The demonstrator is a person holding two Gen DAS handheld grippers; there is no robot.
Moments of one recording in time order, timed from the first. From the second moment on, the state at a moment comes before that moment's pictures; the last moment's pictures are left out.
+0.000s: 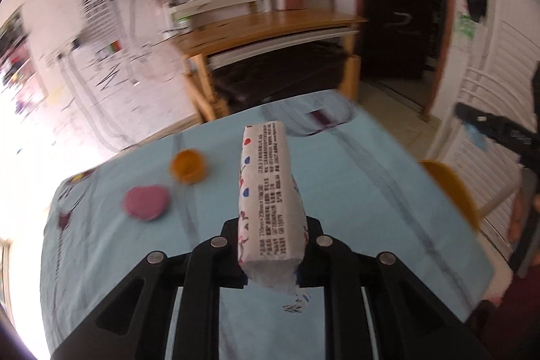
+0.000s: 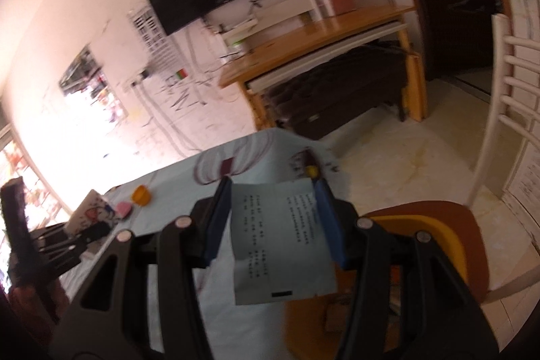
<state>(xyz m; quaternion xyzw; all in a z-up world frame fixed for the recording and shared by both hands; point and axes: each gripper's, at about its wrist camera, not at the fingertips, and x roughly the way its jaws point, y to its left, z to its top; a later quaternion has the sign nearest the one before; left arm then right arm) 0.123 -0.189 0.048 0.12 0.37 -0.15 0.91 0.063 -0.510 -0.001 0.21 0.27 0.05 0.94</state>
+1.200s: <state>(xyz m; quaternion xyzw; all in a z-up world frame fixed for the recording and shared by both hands) 0.133 -0.411 -0.008 0.14 0.45 -0.31 0.83 0.052 -0.611 -0.049 0.32 0.28 -0.05 0.91</state>
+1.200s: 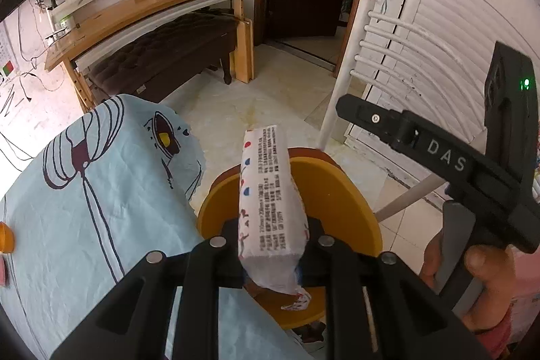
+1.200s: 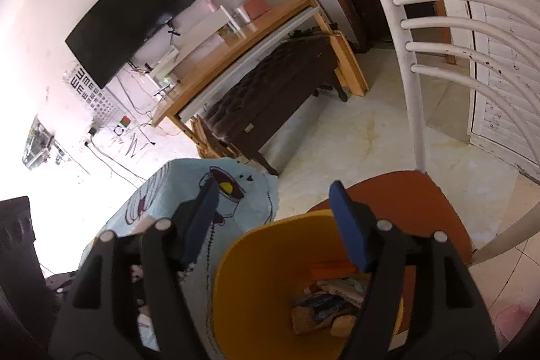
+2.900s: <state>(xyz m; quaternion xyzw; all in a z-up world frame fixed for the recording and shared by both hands) 0.196 -0.167 0.047 0.11 0.32 -0.10 0.93 0.101 -0.387 0.018 0.09 0.33 0.11 0.93</state>
